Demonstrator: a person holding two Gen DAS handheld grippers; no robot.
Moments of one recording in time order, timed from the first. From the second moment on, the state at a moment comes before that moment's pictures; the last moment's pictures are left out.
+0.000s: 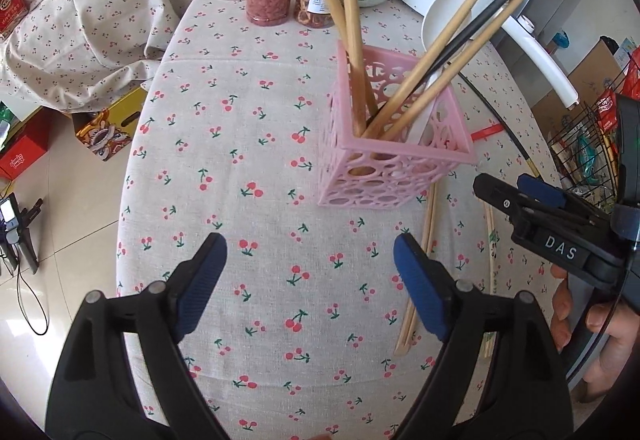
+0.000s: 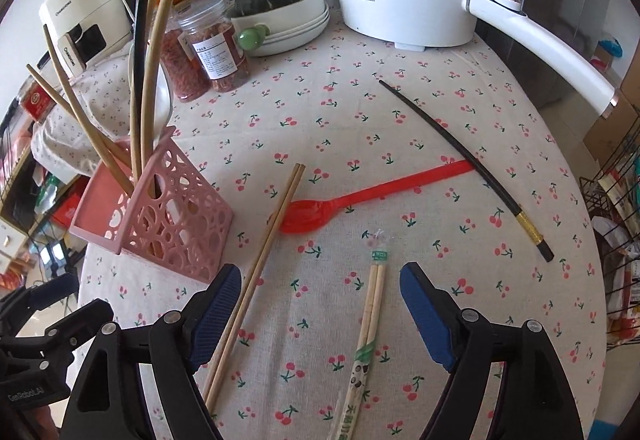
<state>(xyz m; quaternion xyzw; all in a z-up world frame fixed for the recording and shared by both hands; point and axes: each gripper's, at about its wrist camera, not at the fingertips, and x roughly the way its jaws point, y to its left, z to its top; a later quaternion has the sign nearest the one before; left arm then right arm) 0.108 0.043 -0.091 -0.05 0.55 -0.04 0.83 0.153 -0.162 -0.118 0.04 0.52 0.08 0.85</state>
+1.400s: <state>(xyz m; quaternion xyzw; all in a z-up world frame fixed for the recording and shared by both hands) 0.086 0.008 -0.085 -0.04 0.54 -0.12 0.83 0.137 -0.212 -0.102 0.14 0.51 0.15 0.84</state>
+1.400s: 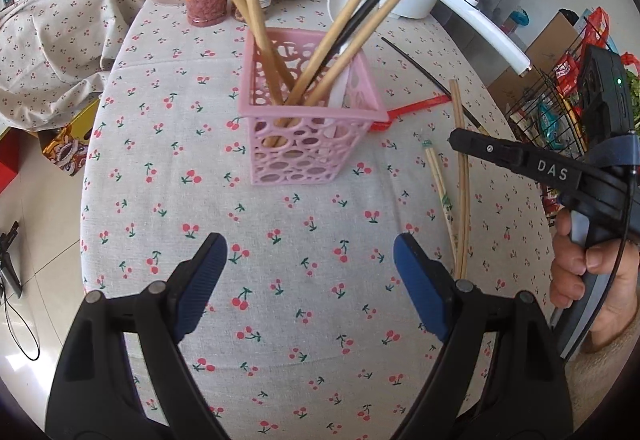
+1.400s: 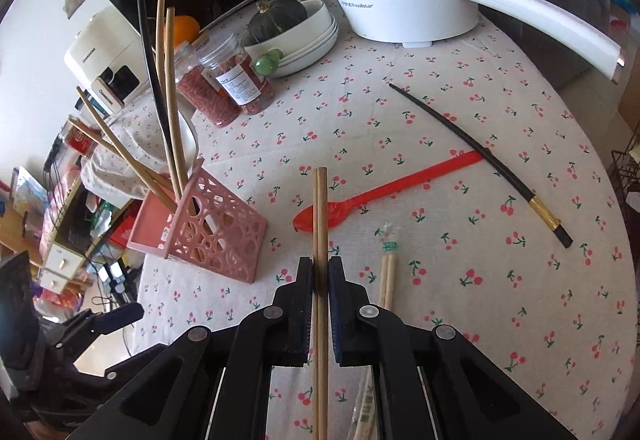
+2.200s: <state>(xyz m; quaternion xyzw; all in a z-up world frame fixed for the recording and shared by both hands) 0.152 -0.131 -0.137 -0.01 0.59 -0.15 0.79 0.100 -0.326 -0.059 0.25 0.50 0.16 0.81</state>
